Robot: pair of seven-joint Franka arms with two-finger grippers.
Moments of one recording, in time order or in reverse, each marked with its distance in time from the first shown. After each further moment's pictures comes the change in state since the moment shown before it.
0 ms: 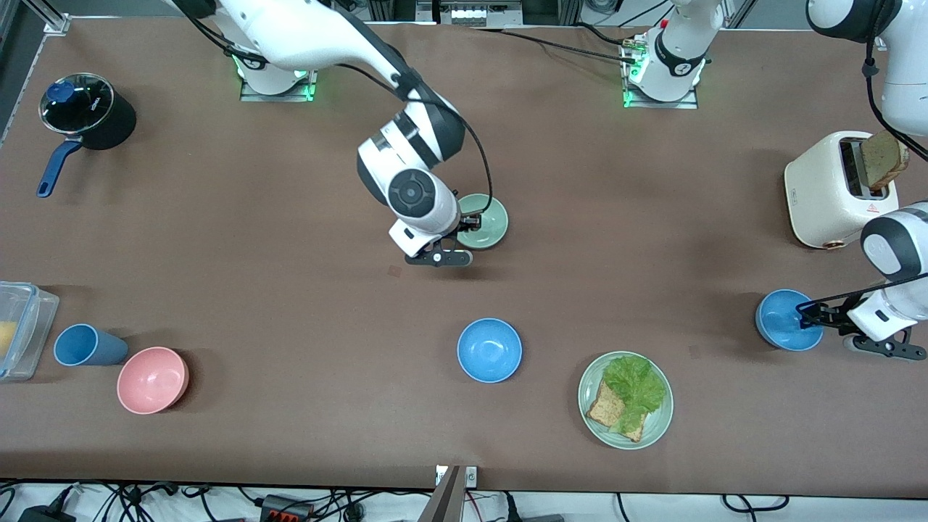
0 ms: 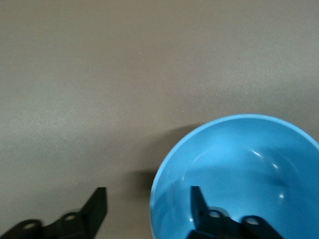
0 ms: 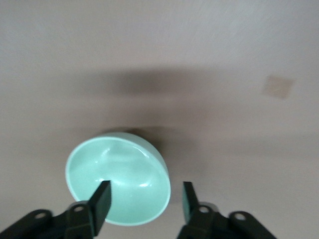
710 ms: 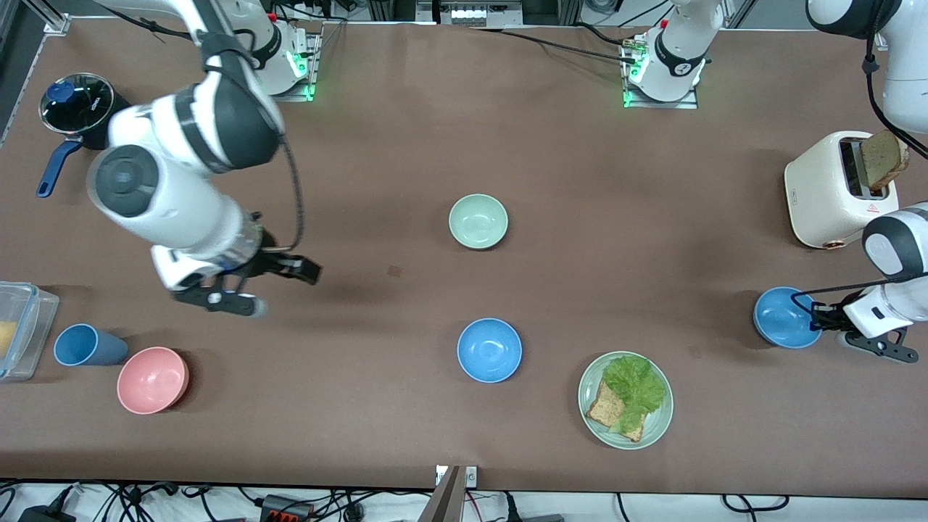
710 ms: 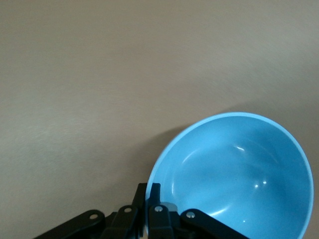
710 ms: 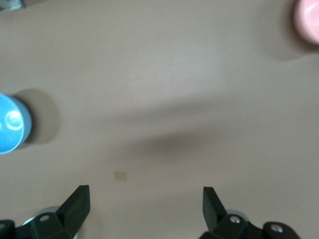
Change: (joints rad) left arm -0.005 -0.020 -0.016 0.015 0.000 -0.082 0.156; right arm -0.321 -0.248 -0.097 0.014 -0.126 -0.173 -0.156
